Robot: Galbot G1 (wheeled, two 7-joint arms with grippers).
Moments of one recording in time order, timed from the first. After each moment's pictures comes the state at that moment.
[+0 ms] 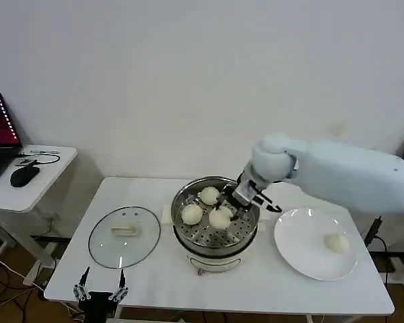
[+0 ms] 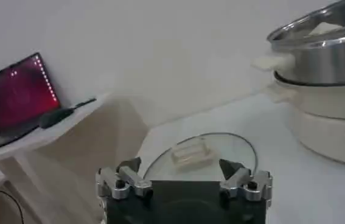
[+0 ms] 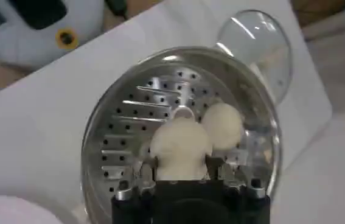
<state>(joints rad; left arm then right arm) 1.83 -1.48 -0.58 -2.15 0.25 0.13 -0.17 0.54 0.89 -1.25 1.63 0.03 0.08 -1.04</state>
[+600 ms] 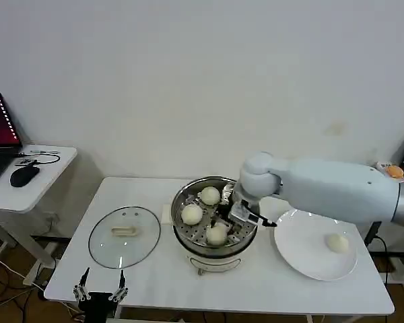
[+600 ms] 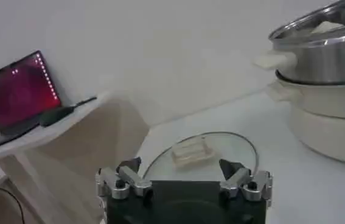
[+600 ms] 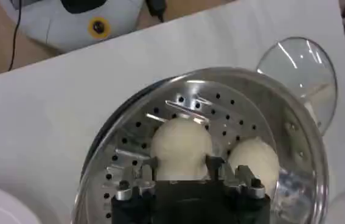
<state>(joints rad) 1.82 -1.48 -0.58 -2.14 0.24 0.13 -0.17 0.49 0.94 -1.30 1.61 -0.07 0.19 -1.00</state>
